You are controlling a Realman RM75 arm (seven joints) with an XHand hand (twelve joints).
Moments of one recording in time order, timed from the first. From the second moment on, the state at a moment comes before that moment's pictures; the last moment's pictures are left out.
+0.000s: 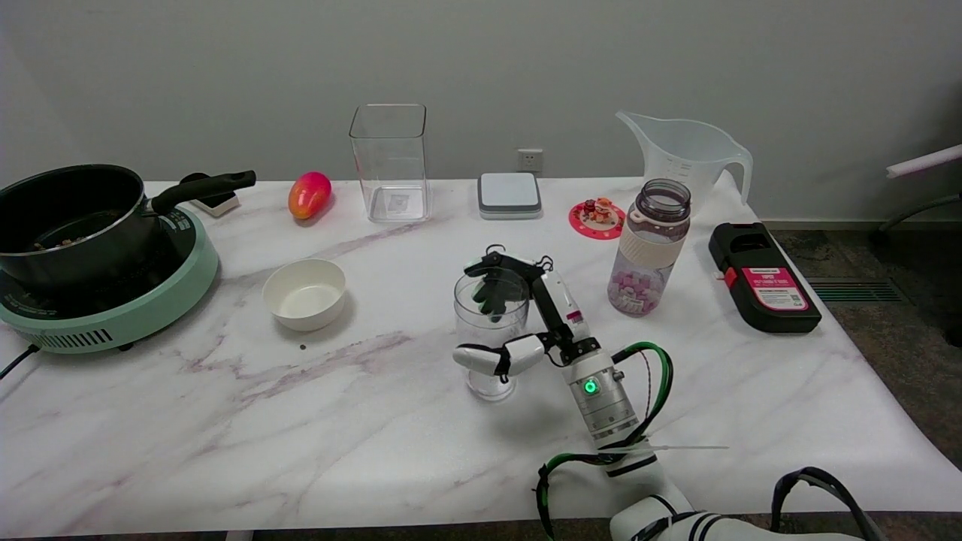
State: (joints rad) arm 0.22 -1.43 -2.13 0.53 0.54 1.35 1.04
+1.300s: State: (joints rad) arm 0.20 -1.41 -2.12 0.55 0.54 1.34 1.04
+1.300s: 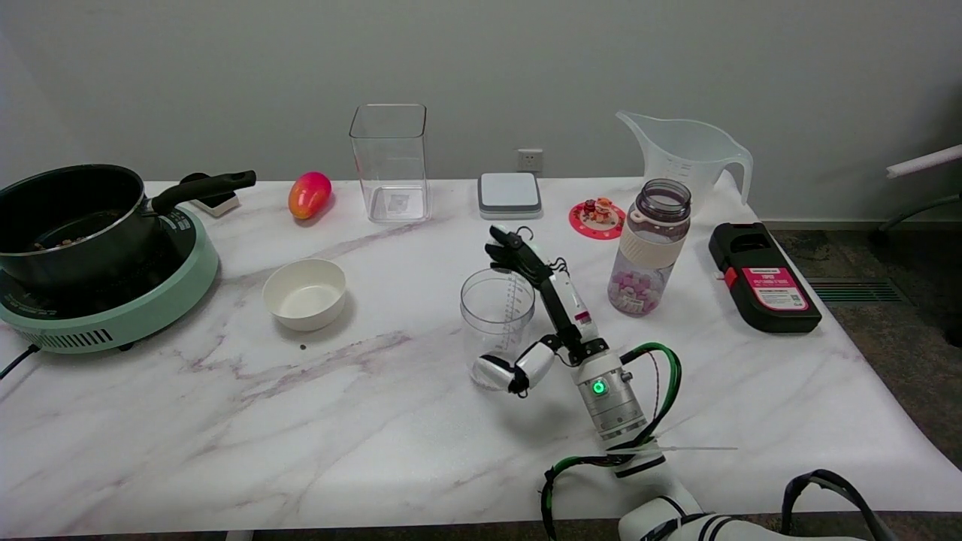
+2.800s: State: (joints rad) arm -0.04 -1.25 -2.09 0.78 0.71 1.32 1.04
